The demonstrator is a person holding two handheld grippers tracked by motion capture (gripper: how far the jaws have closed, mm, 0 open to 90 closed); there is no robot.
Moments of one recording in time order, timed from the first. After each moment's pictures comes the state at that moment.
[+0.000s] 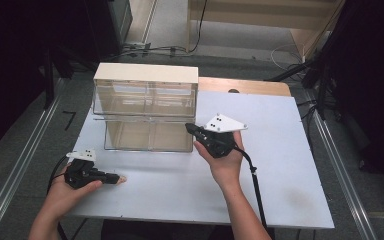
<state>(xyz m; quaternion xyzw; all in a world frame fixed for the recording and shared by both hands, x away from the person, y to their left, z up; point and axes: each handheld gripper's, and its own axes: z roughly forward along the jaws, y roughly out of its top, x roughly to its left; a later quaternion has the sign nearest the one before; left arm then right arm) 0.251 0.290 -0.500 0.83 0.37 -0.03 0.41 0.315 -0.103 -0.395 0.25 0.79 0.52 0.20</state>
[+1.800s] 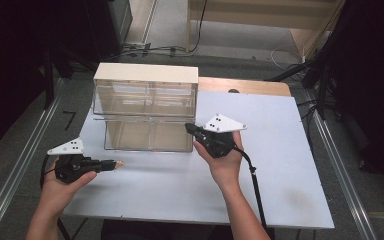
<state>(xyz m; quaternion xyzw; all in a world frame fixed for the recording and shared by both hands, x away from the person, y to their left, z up) 0.243 0.296 -0.457 0.80 0.36 0.06 0.49 0.315 -0.101 -0.396 0.25 0.79 0.52 0.20</state>
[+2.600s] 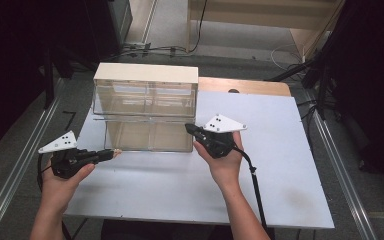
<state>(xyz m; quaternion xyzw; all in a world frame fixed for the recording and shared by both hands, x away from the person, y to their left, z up) 0.244 0.297 -0.443 0.76 0.37 0.11 0.52 0.315 -0.101 -0.397 0.25 0.79 0.53 0.20</state>
